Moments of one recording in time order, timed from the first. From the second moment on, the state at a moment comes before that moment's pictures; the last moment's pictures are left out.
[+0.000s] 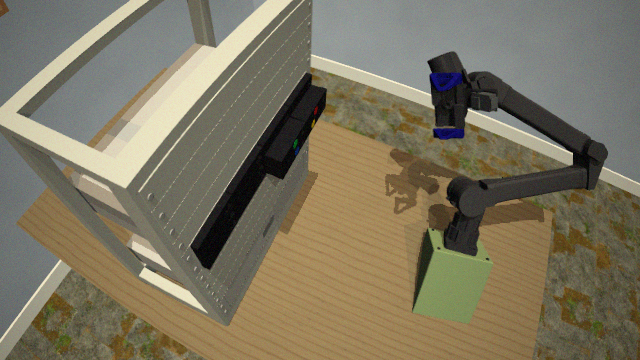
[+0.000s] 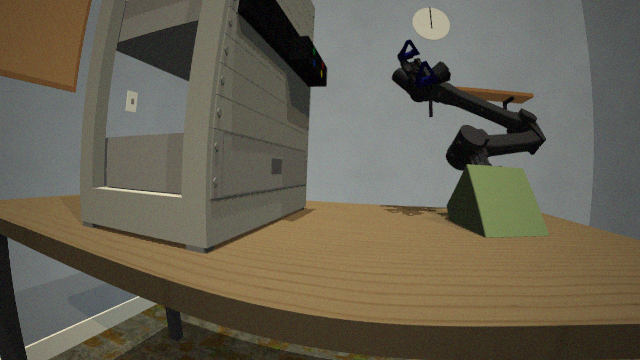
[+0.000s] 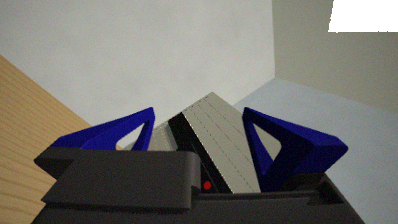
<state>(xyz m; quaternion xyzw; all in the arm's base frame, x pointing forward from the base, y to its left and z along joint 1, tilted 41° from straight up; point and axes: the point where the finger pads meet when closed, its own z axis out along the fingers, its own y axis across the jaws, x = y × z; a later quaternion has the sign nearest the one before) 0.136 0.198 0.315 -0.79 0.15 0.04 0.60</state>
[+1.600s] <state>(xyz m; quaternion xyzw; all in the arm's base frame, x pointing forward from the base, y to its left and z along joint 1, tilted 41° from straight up) 0.138 0.198 0.314 -0.79 0.15 0.04 0.60</state>
